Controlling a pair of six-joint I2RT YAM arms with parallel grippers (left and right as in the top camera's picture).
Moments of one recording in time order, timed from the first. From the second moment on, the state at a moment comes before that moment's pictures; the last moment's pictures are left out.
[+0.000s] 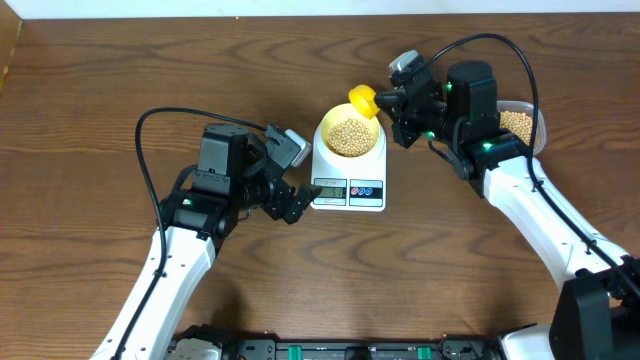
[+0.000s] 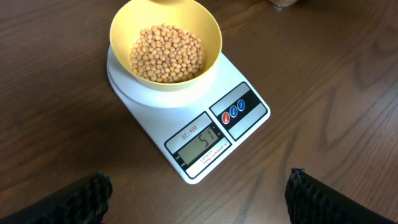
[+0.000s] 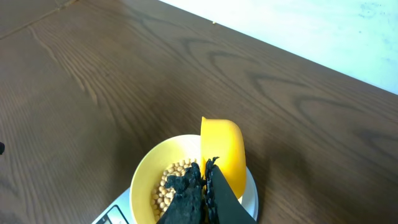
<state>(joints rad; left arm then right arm) -0.24 1.22 0.87 -0.53 0.49 0.30 0.30 1.59 1.09 -0.02 -0.49 -0.14</state>
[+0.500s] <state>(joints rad) -0.24 1.22 0.87 -0.53 0.49 0.30 0.30 1.59 1.09 -0.02 -0.48 -0.14</state>
